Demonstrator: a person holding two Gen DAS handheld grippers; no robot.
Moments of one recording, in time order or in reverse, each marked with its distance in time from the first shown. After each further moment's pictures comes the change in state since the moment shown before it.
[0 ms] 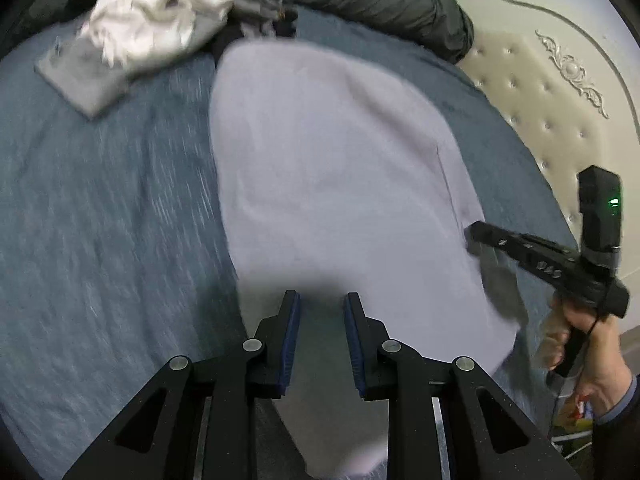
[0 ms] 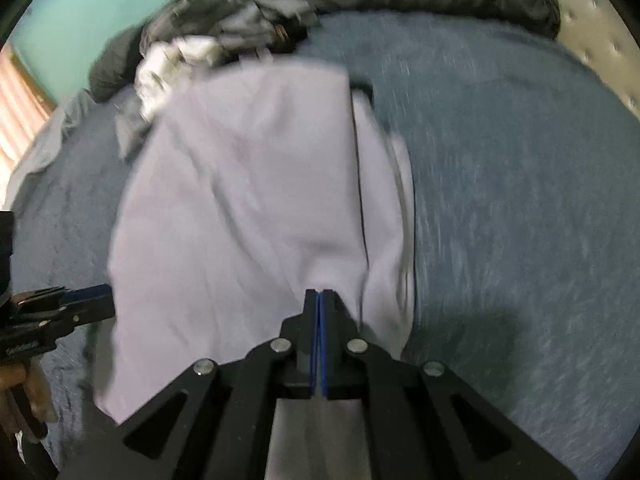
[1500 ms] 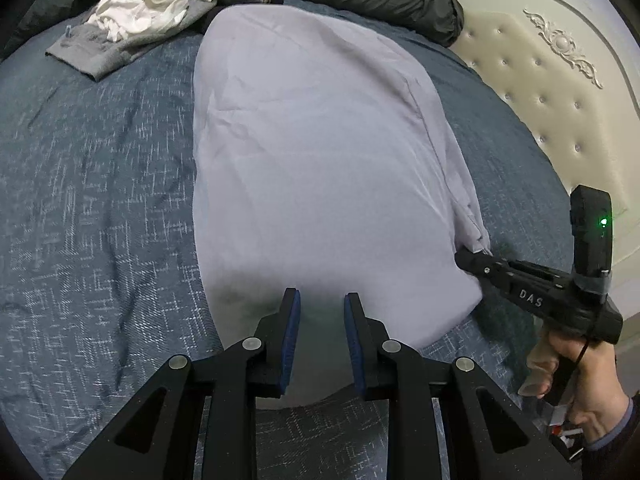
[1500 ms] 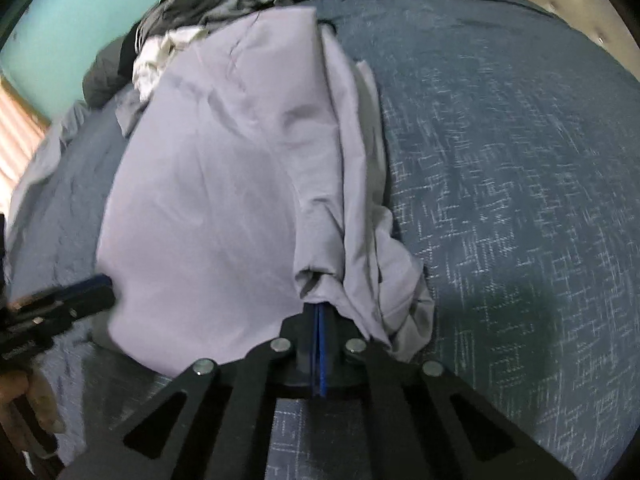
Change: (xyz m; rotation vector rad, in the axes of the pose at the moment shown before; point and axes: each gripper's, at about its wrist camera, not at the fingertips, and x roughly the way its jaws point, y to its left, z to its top) left arm 0.009 -0.036 -0.063 0.009 0.007 0.034; right arm 0.009 0.007 -0.081 0.075 0.072 -0.025
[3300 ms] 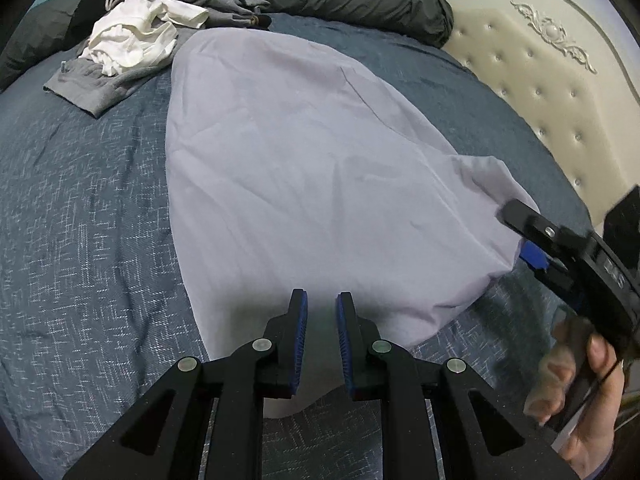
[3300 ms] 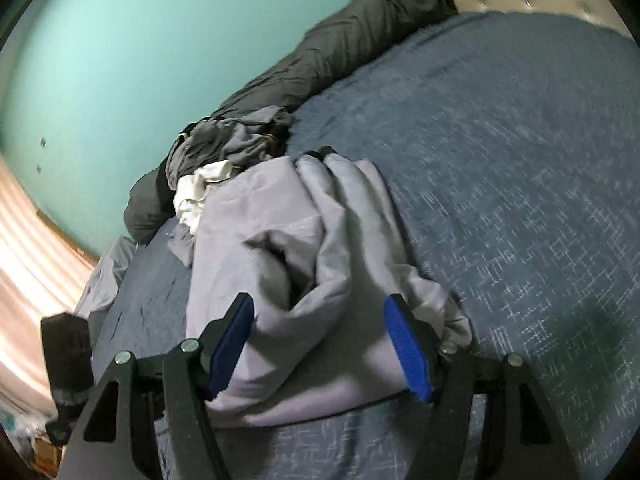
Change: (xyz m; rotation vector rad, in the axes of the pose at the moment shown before) left arm -0.009 -0.020 0.010 0.082 -0.038 0.060; right arm -0.057 -0.012 -0.011 0.347 -0.380 0.267
